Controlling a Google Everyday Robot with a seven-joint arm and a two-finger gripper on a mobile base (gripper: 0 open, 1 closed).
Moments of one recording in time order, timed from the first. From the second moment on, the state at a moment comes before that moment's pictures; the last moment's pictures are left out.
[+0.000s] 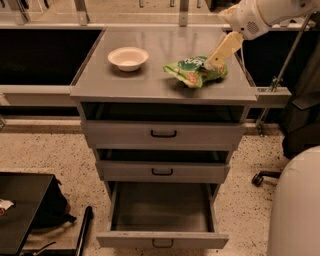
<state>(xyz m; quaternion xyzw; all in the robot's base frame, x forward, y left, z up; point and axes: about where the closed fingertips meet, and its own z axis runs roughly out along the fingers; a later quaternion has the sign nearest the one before) 0.721 -0.167 0.986 -0.57 0.70 0.08 0.41</state>
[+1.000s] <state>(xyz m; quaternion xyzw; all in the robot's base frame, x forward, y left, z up) 0.760 -0.094 0.878 -0.60 0.71 0.14 0.34</state>
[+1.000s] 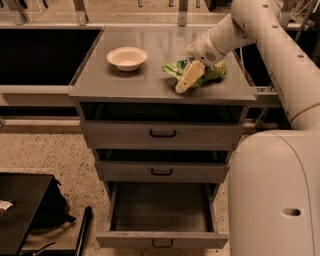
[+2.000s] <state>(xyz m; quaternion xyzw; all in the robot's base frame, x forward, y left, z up) 0.768 -0.134 0.881 -0.58 0.74 0.10 0.34</state>
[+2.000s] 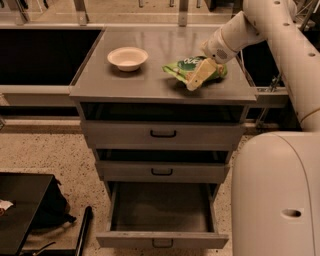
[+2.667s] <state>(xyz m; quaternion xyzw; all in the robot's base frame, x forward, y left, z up) 0.768 -0.123 0.865 -0.58 0.73 0.12 0.33</state>
